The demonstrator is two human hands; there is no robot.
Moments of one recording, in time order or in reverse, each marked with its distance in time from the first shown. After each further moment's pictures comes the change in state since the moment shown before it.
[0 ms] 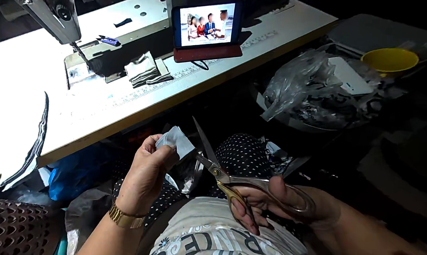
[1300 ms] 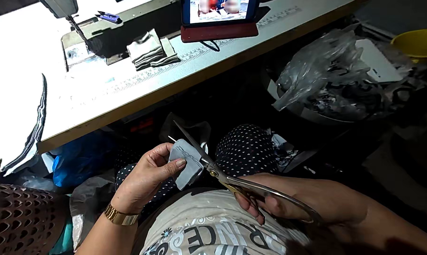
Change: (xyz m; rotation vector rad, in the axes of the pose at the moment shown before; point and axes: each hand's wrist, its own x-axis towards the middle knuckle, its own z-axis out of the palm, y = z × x) left_hand -0.007 -0.026 -0.044 0.059 -0.386 -0.013; right_hand 0.010 -0.030 0.016 -0.347 0.111 0.187
